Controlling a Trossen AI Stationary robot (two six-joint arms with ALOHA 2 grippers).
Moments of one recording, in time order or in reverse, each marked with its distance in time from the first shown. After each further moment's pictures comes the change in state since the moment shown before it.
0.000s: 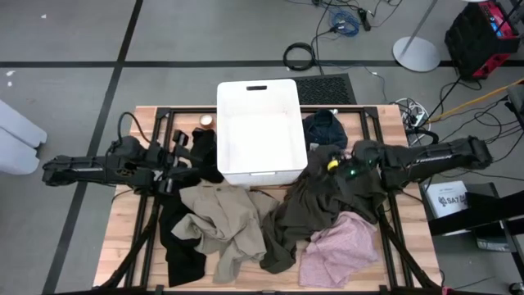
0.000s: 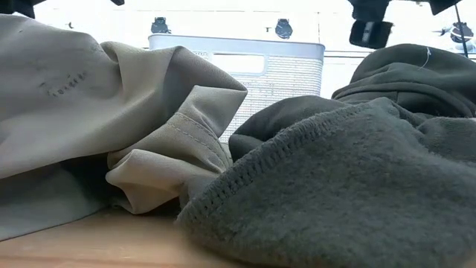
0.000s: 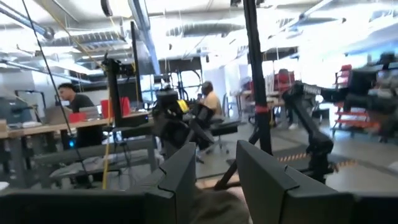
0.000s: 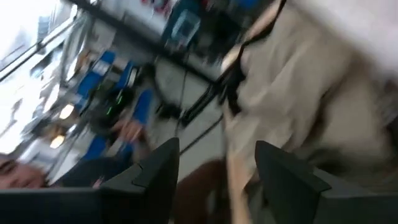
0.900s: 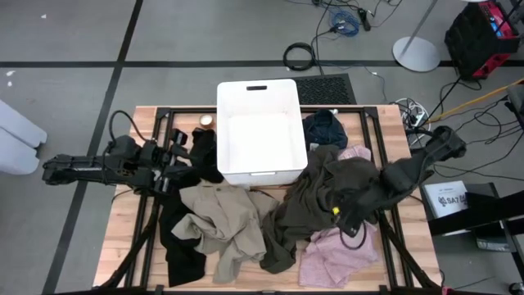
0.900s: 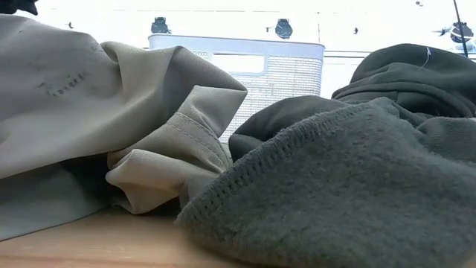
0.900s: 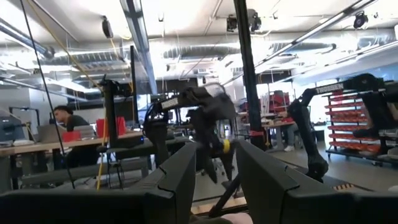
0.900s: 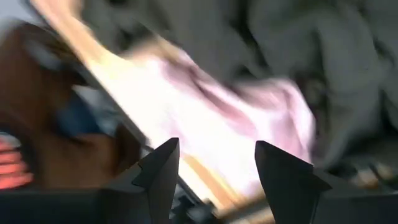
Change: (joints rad) left arm -0.013 0.011 0.000 0.105 0.002 -0.029; right arm 0.490 0.437 0.755 -1.425 0.240 0.334
